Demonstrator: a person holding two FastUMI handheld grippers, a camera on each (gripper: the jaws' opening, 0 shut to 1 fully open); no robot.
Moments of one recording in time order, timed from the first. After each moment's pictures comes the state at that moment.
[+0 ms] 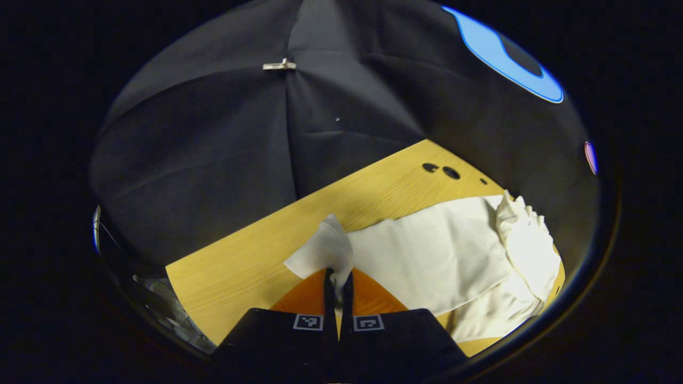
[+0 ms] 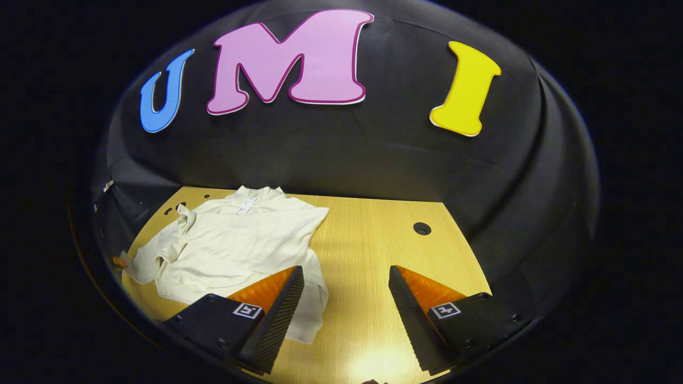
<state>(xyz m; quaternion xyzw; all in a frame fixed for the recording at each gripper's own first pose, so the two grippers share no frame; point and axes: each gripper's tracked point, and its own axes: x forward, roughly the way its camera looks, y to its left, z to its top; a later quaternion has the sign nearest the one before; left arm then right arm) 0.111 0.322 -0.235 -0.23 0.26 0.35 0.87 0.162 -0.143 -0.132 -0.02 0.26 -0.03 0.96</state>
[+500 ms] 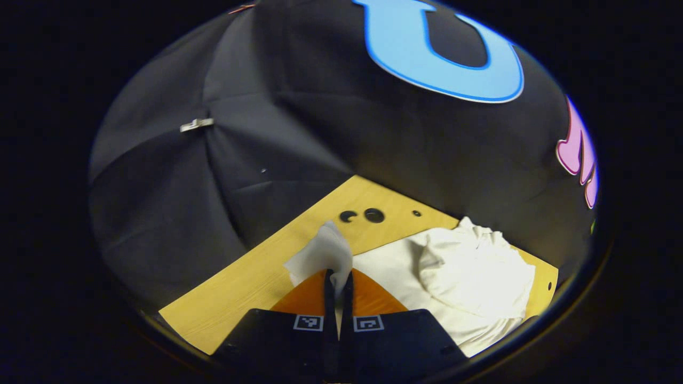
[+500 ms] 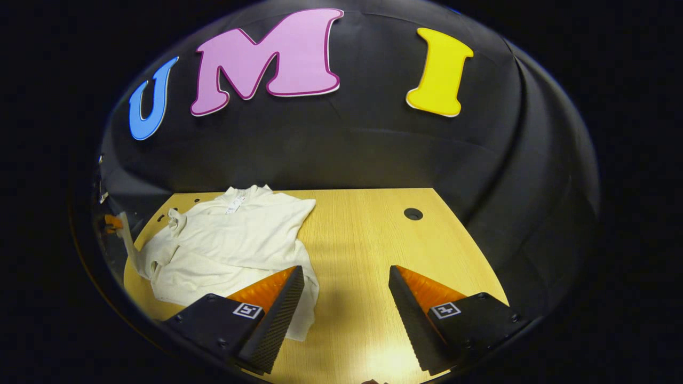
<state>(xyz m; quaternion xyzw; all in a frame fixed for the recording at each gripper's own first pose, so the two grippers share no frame) 0.253 0.254 -0.118 -0.15 0.21 0.25 0.93 0.143 -0.167 -0.171 0.01 0.26 -0.06 0.96</state>
